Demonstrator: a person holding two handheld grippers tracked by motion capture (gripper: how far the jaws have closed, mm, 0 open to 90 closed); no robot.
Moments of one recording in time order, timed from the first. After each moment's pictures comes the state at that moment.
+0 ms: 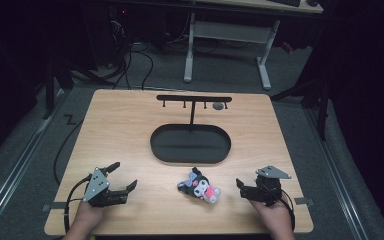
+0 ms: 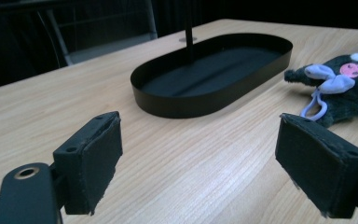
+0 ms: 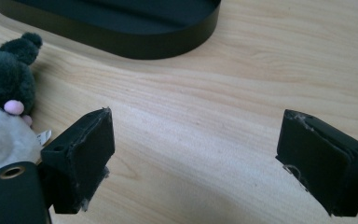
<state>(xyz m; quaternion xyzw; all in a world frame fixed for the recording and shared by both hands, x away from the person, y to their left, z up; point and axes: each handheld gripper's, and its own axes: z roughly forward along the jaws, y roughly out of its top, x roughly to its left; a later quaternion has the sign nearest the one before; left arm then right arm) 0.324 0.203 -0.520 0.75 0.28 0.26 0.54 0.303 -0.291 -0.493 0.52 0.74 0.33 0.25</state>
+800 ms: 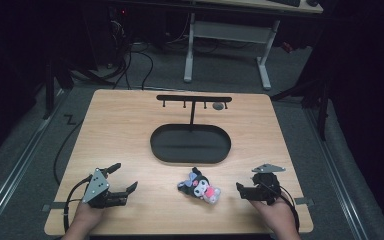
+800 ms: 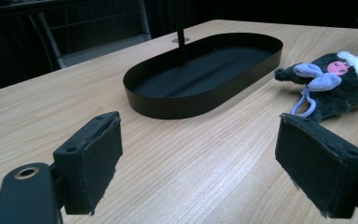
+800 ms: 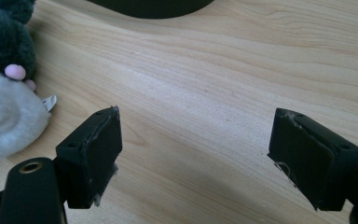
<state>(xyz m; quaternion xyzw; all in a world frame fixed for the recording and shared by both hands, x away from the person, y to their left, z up) 0.320 0.203 -0.520 0.75 0.26 0.26 0.54 0.309 -0.285 -0.484 0.53 0.78 0.26 0.19</state>
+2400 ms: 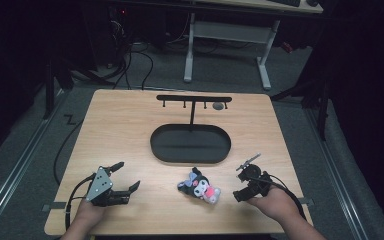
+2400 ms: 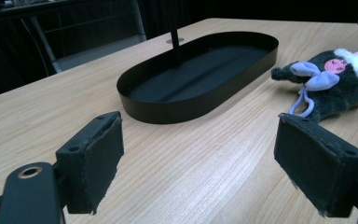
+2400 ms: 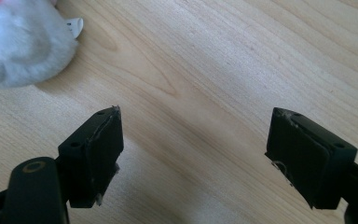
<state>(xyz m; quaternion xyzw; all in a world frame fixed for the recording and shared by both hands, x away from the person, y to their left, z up) 0.325 0.196 -0.518 0.76 0.25 0.26 0.54 0.331 -0.254 -0.465 0.47 0.87 0.09 0.10</state>
